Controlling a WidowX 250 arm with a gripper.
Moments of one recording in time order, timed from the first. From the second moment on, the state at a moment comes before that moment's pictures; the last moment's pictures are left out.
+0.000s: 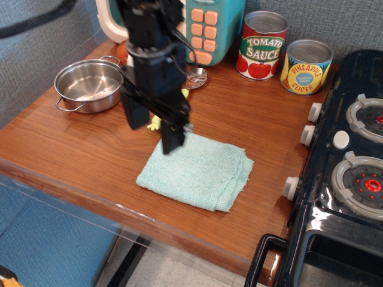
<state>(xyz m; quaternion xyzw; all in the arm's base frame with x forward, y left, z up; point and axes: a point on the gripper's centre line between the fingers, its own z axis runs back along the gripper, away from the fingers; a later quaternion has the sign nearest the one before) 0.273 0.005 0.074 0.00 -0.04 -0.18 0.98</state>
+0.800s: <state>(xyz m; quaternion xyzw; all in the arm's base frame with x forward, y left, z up) 0.267 -0.010 0.030 0.03 -0.05 -0.16 0.99</state>
